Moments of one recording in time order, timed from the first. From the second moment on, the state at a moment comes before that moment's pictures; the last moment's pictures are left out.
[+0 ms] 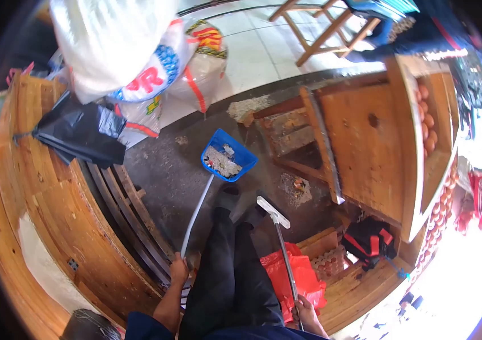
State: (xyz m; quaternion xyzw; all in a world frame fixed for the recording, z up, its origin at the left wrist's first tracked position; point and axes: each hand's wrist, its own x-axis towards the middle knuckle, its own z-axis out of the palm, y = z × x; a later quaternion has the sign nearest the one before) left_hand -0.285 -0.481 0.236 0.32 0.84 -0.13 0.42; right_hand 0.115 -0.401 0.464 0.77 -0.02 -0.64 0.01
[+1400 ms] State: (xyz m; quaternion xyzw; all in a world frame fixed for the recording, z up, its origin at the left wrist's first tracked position) left_hand -0.096 -0.324 0.302 0.44 0.69 -0.46 0.35; right_hand 0.209 -0.434 0.348 0.65 -0.23 -0.55 -0.47
